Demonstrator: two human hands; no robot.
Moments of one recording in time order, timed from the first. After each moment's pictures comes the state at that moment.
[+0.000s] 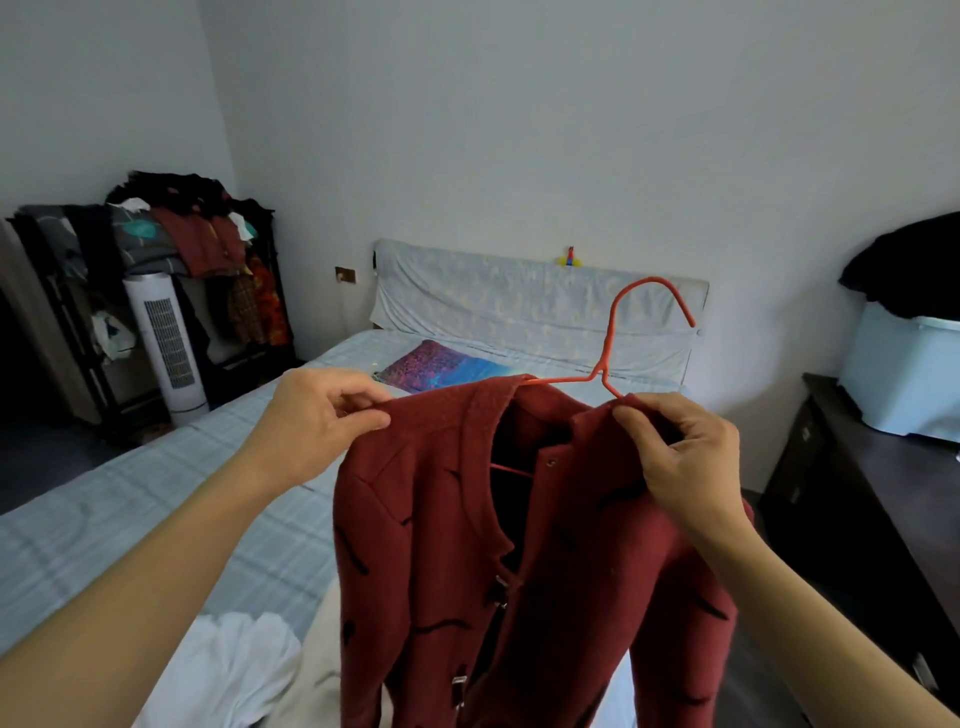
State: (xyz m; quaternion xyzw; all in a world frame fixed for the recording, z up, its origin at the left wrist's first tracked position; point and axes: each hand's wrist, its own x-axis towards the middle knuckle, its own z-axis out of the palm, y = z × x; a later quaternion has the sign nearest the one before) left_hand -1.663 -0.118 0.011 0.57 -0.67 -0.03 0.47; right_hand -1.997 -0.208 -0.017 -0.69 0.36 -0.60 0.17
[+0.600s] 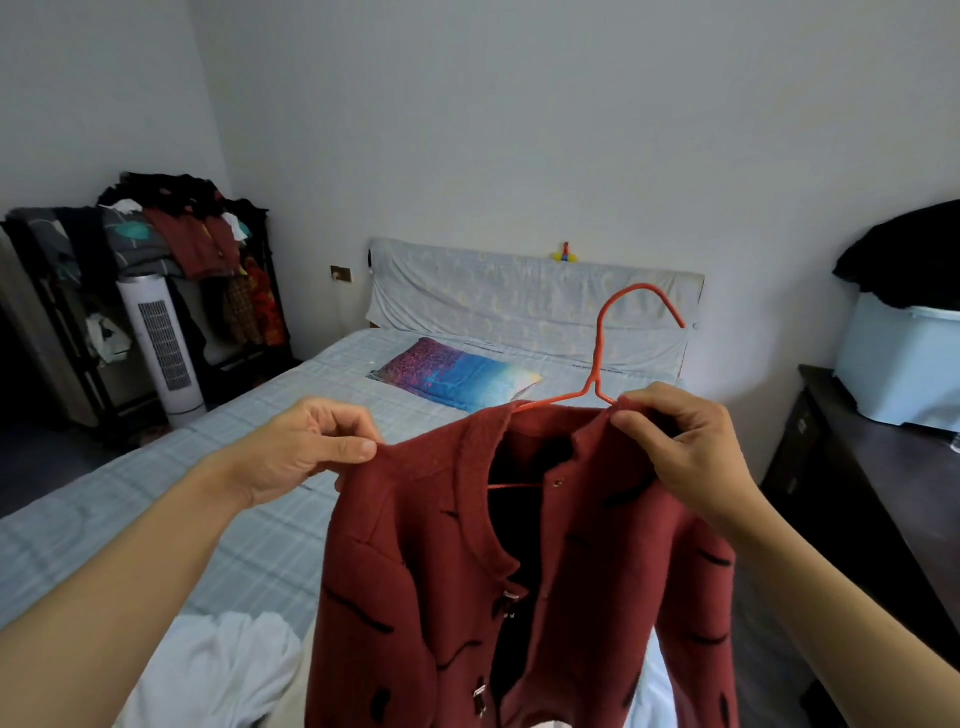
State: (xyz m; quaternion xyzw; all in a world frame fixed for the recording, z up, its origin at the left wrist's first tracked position) left_hand -1.646 -0.115 -0.001 0.46 -0.65 -0.44 0.42; right_hand -2.016 -0.218 -0.009 -0.78 0.27 -0.53 0.21
